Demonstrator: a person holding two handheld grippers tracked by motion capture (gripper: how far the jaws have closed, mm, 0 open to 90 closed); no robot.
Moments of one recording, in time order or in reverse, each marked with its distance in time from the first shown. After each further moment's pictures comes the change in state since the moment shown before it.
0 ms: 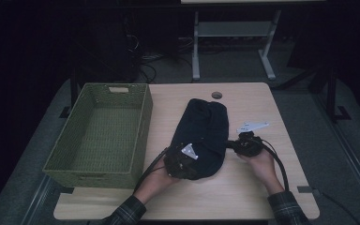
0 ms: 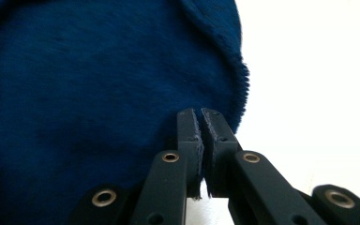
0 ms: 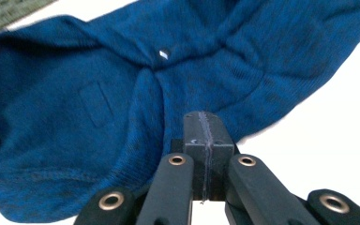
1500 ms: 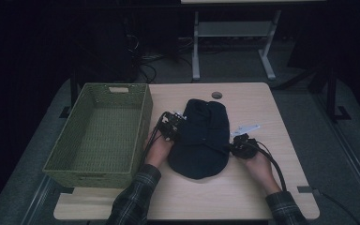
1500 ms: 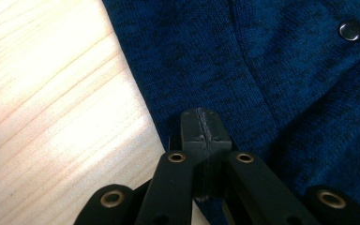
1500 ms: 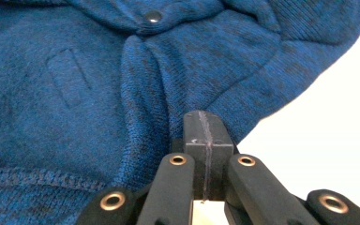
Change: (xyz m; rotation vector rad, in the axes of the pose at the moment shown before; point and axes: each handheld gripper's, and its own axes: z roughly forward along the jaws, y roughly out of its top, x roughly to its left) left arm 0.111 0.028 0.006 0.057 0.358 -0.308; right arm 0.002 -0.005 0.016 0.099 -0.081 -0.052
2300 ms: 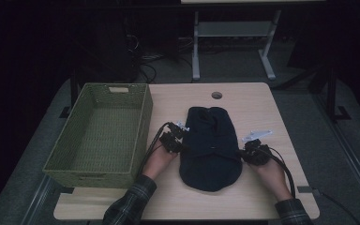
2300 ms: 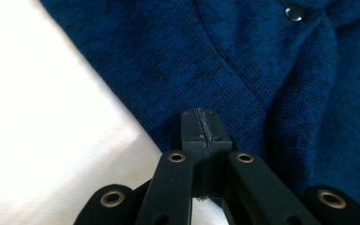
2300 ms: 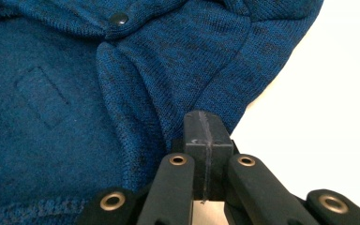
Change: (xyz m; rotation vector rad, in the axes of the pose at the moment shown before) left arm -0.032 -0.027 -0.011 -0.037 -0.210 0.073; right arm -0.002 -0.026 -0.030 0.053 -0.042 0.038
